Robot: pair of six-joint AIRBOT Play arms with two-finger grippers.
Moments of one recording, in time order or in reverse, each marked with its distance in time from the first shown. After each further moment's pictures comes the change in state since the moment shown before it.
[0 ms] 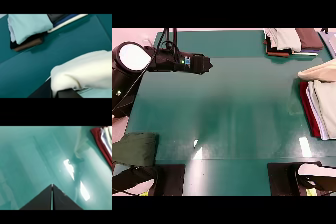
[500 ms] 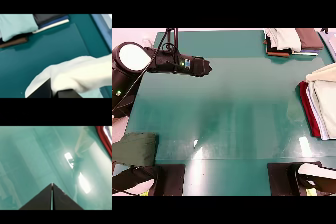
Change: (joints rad) left arm 0.000 0.000 0.000 0.006 -0.044 0.005; right arm -0.084 0.077 0.109 -0.140 0.159 0.000
